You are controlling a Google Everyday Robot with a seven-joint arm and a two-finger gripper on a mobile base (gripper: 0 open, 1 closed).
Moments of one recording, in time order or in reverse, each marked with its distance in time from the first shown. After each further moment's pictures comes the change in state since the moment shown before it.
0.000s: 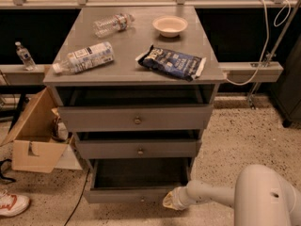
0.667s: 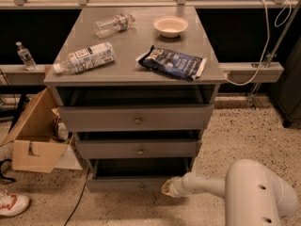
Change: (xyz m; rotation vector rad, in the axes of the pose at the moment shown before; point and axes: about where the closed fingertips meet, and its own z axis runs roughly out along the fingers) arm -0.010 -0.070 0.005 0.138 0.026 -0.071
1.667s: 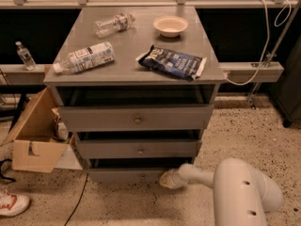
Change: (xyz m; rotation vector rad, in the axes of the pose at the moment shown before) arm 0.001 -0.045 0.024 0.011 0.012 0.004
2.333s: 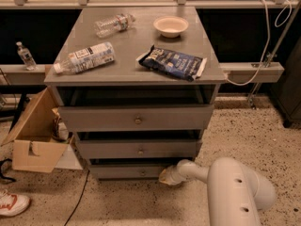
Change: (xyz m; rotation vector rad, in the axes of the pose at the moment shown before) arm 0.000 -0.016 0.011 -0.016 0.005 0.018
